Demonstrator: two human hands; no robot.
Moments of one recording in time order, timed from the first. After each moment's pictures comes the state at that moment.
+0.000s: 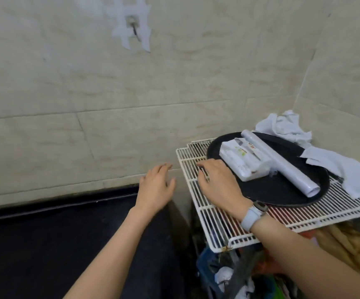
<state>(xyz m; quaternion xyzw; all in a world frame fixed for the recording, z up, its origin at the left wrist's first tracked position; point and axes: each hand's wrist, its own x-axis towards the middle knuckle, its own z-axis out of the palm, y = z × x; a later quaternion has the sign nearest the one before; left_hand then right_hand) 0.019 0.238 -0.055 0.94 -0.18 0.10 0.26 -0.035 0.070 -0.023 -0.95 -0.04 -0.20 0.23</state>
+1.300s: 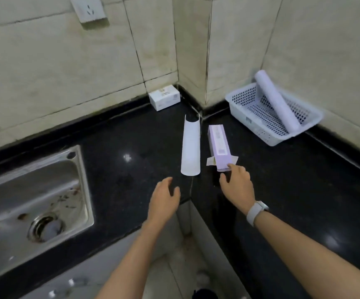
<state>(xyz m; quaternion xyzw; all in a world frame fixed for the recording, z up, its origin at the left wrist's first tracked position) -0.328 1.262 -0.212 0.73 0.56 0.13 0.37 -0.143 1.192 -0.214 -0.87 -0.38 0.18 0.26</state>
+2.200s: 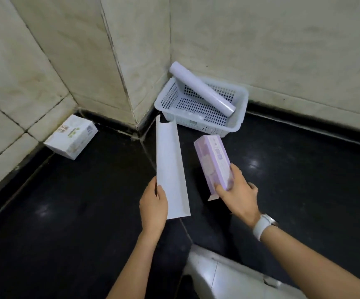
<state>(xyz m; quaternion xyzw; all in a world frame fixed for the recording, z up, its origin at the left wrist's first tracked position) -0.222 1.432 -0.240 0.78 0.36 0.12 0.49 -0.124 1.252 -0.223 -0.94 -0.07 0.12 0.31</state>
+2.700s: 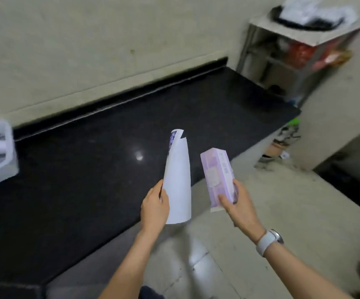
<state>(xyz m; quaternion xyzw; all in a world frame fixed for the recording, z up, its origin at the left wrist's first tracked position) -0.275 1.073 -0.238 0.87 -0.12 -0.13 0.46 -0.395 0.890 -0.221 -0.80 0.38 -0.08 0.45</state>
